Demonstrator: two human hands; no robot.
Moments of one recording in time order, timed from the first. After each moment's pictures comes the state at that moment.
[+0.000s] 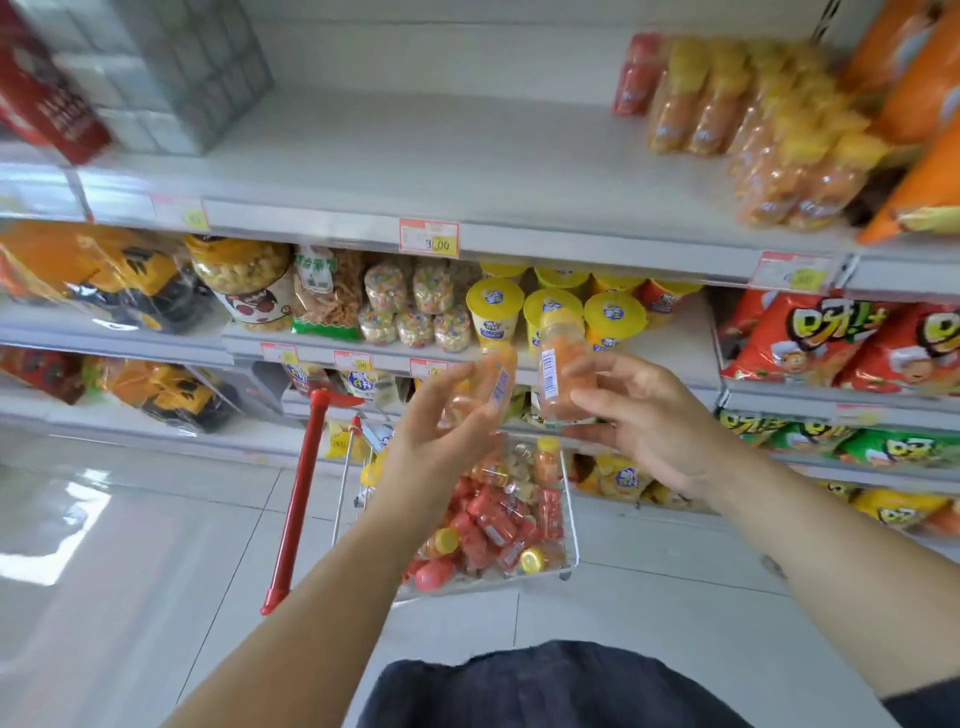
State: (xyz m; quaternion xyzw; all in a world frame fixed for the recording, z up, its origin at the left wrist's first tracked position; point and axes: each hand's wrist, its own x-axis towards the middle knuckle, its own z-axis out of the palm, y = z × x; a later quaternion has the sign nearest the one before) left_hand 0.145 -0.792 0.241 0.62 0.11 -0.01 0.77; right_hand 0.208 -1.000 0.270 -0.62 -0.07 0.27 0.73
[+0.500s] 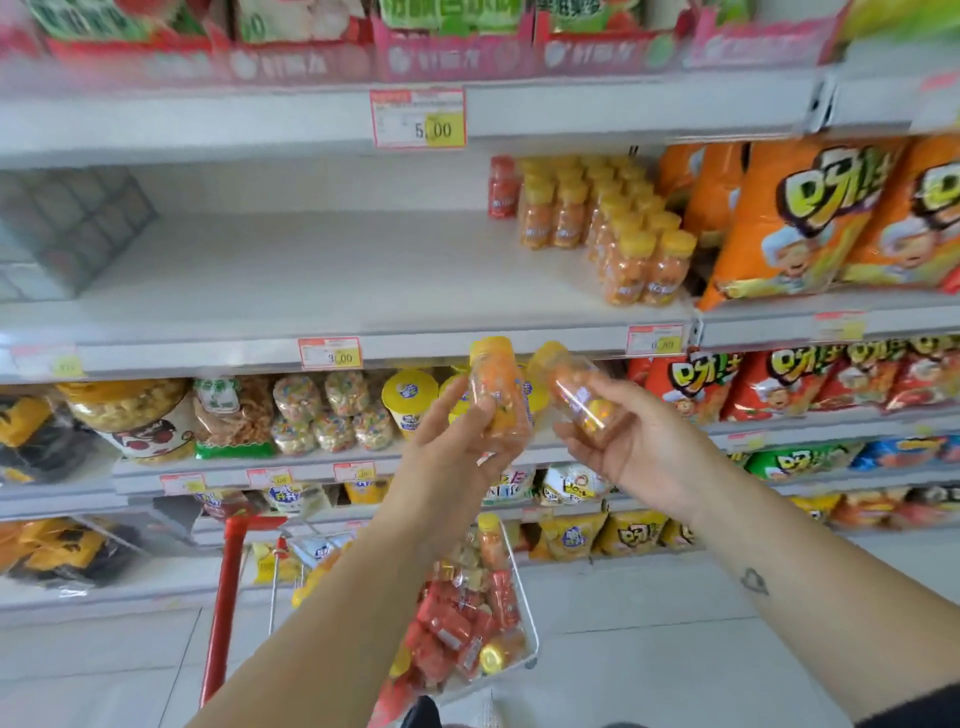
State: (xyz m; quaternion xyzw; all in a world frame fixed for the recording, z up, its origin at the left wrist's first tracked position) left_hand 0.223 -0.860 0.300 0.44 0.08 -0.13 0.88; right_hand 0.237 -1.049 0.315 -0.47 0.16 0.18 0.85
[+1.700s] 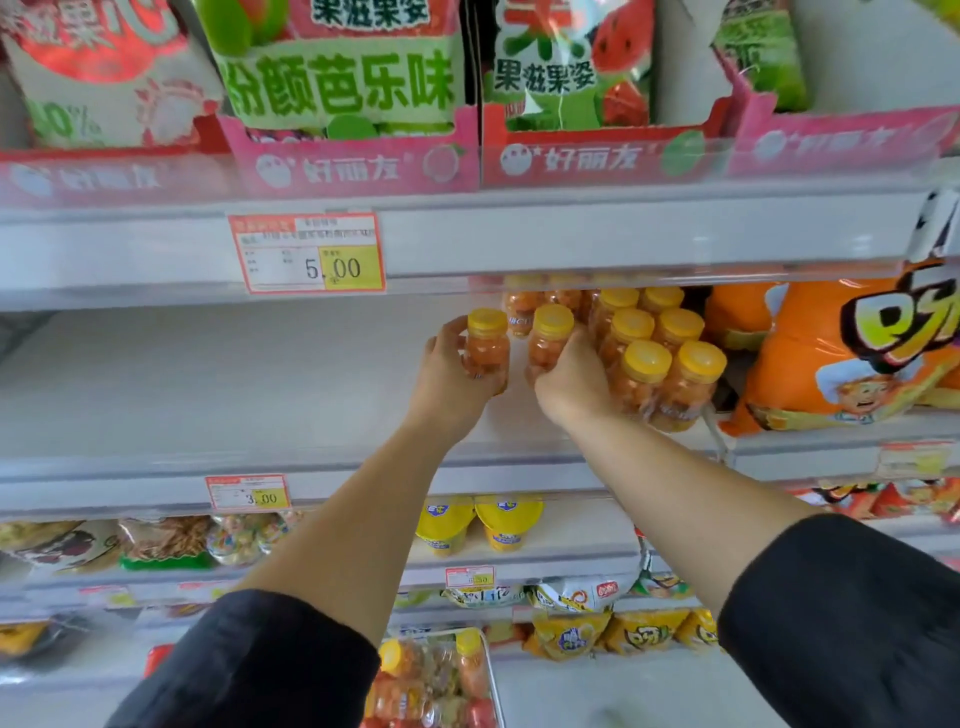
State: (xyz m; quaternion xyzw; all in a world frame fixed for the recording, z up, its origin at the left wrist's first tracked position) left_hand 0.490 -0.900 0.286 0.83 0.01 0.04 0.56; right_hand 0.505 -1.046 0.278 -0.91 0.12 -0.08 0.39
